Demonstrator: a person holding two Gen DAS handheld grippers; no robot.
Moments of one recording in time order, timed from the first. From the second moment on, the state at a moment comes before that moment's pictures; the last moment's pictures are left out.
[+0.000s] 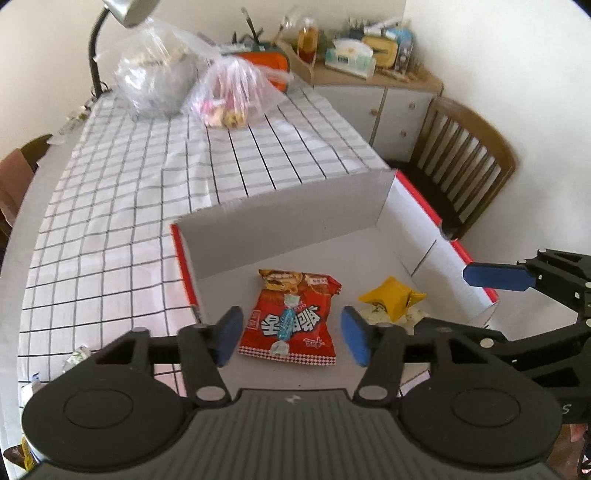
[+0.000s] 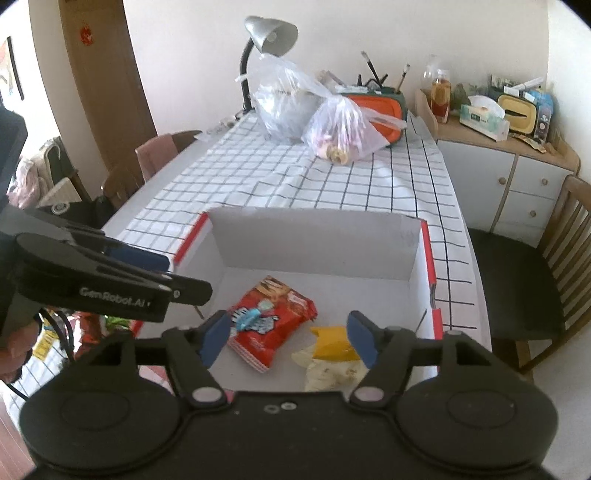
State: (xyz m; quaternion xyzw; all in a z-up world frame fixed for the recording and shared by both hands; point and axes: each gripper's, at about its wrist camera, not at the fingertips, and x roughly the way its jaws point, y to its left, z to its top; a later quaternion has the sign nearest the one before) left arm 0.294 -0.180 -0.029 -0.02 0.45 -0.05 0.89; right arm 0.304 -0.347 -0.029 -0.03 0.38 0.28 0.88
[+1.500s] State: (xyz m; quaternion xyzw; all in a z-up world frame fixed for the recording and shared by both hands) left arm 0.134 0.004 -0.011 -0.08 0.37 0.02 0.92; right arm 0.223 -0.207 -0.021 0.00 0.37 0.33 0.87
